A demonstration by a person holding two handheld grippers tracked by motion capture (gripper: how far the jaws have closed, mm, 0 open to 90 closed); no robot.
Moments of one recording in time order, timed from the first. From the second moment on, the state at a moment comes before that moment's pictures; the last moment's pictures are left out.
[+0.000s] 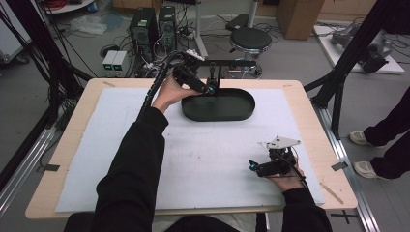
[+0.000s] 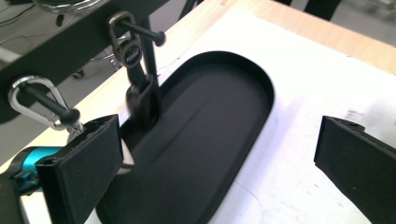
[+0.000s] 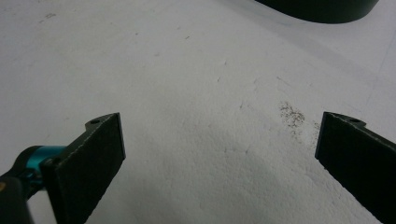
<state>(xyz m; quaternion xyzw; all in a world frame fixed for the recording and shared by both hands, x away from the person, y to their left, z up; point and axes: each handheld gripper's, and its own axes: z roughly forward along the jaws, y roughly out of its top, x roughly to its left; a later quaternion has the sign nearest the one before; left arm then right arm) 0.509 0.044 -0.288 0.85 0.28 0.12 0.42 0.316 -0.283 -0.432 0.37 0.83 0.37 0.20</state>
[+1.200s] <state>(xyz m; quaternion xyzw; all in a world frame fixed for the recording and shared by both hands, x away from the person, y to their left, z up) 0.431 0.166 -0.326 0.82 0.33 0.15 0.44 0.316 -0.281 -0.433 0.37 0.83 0.36 0.20</state>
